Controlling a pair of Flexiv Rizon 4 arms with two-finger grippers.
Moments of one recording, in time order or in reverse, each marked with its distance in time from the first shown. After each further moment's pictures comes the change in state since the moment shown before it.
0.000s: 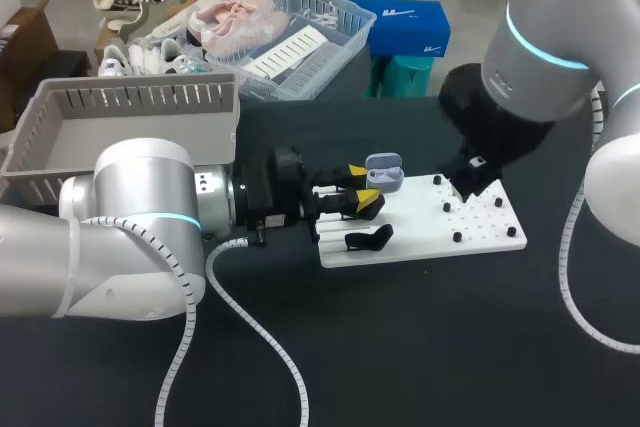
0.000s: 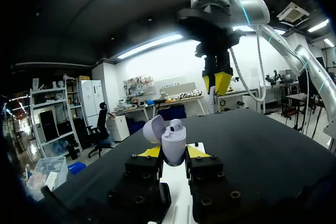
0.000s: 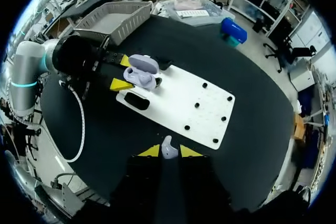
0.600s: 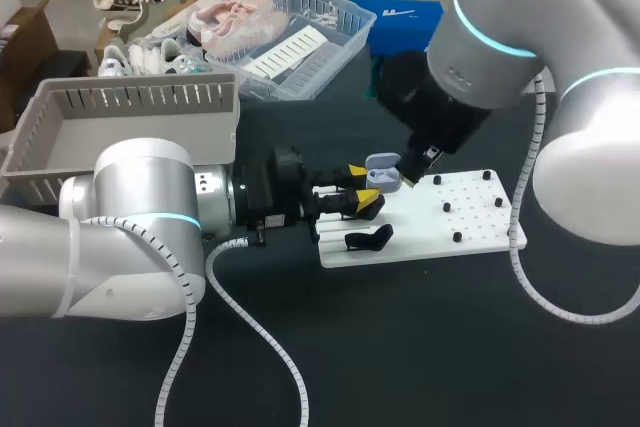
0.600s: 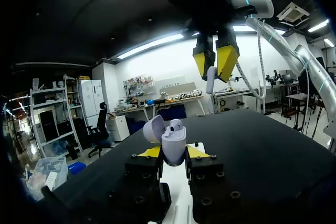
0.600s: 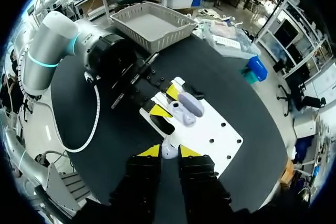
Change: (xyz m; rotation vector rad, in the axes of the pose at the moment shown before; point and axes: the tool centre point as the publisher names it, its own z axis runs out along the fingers) left arm 0.000 0.000 0.000 0.000 0.000 0.000; right arm -0.045 0.043 -0.008 -0.017 -0.063 -0.304
